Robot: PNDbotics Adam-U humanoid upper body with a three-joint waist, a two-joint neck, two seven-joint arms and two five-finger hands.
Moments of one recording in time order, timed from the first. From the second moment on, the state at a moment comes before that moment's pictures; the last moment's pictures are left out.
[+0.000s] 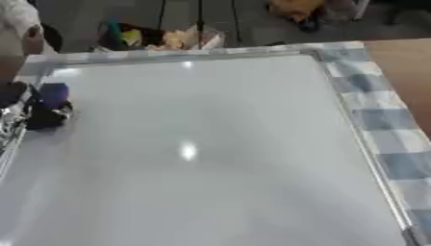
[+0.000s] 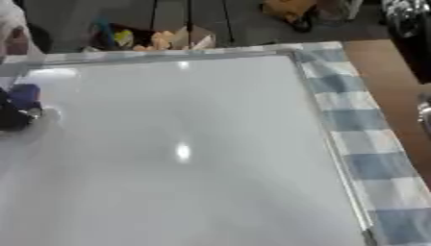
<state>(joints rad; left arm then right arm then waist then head) -0.84 0.59 -0.14 -1.16 -0.82 0.47 -0.25 -0.65 -0.64 0.03 -1.98 0.31 -0.01 -0.17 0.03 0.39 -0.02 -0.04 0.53</state>
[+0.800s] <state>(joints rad) -0.86 0.57 -0.14 -1.12 -0.86 0.44 -0.29 -0.65 -0.64 0.03 -1.98 0.30 -0.01 -0.18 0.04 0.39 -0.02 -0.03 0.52</state>
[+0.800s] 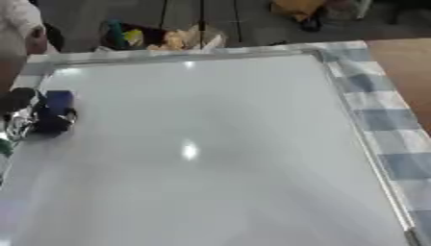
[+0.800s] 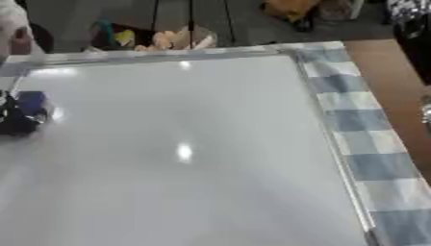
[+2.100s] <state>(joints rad) -0.87 0.57 -0.14 -1.12 -0.91 0.39 -0.38 -0.65 -0.64 0.03 -1.98 0.30 -0.01 -0.18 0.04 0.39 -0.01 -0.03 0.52</state>
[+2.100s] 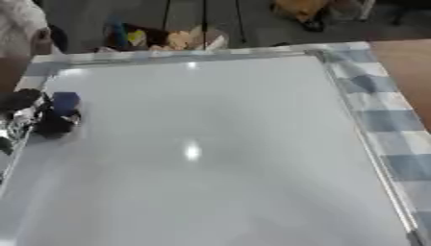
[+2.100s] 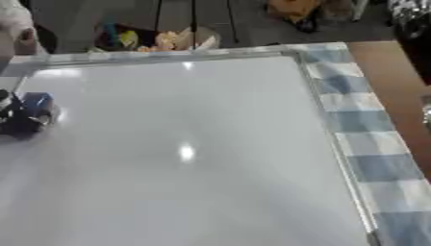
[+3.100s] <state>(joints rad) -0.87 0.57 -0.14 -1.11 -0.92 0.38 -0.42 -0.65 -0.64 0.03 -1.98 0.30 -0.01 -0.18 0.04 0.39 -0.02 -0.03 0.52</state>
